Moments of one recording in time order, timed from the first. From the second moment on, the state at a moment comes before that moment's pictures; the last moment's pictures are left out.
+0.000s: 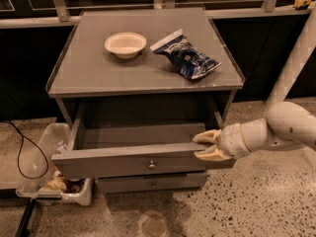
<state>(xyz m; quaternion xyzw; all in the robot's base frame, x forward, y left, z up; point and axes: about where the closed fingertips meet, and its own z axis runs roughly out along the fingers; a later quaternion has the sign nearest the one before) 0.511 -0.158 0.656 -0.62 0.66 0.23 0.35</state>
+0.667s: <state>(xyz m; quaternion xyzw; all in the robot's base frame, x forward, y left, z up) 0.507 -0.158 0.653 -0.62 0.66 0.24 0.35</state>
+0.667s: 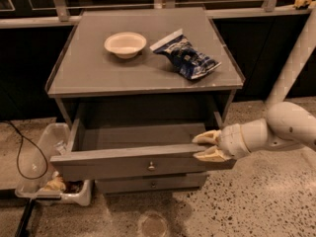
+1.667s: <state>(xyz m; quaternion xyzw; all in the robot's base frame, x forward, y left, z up) 0.473 -0.166 0.644 -0.63 0.64 0.26 0.35</state>
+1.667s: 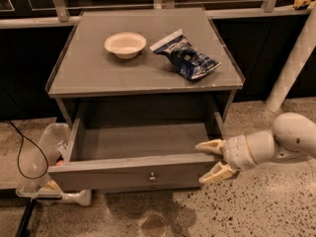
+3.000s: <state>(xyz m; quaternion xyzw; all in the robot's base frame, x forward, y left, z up) 0.452 -0.161 0.656 -0.62 0.64 0.25 0.37</state>
